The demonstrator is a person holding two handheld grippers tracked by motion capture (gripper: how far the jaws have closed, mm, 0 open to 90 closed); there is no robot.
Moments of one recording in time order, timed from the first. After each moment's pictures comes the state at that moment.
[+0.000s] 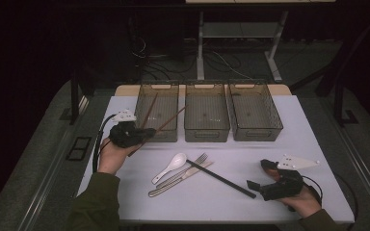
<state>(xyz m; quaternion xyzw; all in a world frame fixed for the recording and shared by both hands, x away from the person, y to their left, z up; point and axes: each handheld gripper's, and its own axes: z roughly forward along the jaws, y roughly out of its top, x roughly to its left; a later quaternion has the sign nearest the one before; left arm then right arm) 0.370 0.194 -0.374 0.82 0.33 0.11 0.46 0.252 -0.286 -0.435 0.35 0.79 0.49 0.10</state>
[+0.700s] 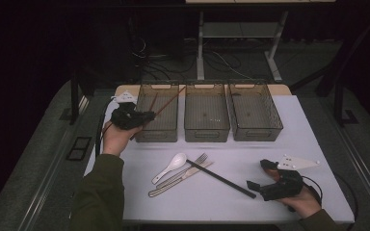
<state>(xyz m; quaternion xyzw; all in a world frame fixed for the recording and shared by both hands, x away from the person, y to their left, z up) 0.412 0.191 -0.349 0.80 0.36 0.14 0.46 0.251 -0.286 -0.435 0.35 0.79 0.50 0.10</state>
